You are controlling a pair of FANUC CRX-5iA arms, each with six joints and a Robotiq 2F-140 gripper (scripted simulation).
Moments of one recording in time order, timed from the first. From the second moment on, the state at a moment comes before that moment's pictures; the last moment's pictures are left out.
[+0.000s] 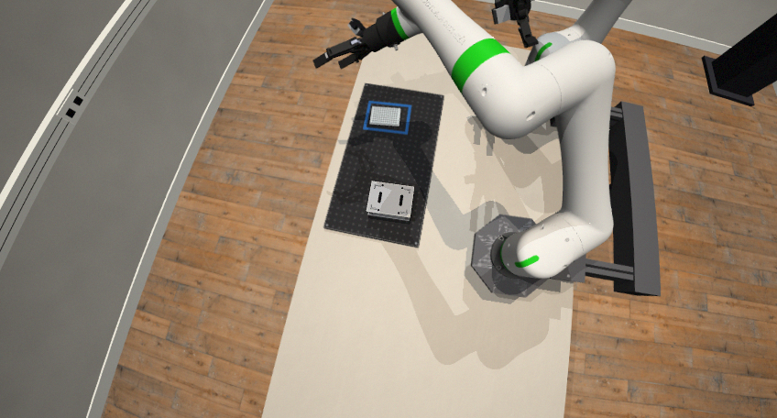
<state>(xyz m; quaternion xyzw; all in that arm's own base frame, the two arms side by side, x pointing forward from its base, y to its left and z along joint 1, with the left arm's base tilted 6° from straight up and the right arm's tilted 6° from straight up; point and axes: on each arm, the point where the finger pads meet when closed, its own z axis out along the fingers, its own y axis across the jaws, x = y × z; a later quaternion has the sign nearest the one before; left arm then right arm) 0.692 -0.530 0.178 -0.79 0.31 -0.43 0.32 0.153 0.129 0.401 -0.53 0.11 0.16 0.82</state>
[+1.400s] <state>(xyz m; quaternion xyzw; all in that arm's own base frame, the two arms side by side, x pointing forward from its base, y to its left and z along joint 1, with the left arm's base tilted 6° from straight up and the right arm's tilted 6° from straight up) 0.692 -0.530 0.178 -0.79 0.31 -0.43 0.32 0.062 0.064 0.438 -0.48 0.11 0.48 0.72</state>
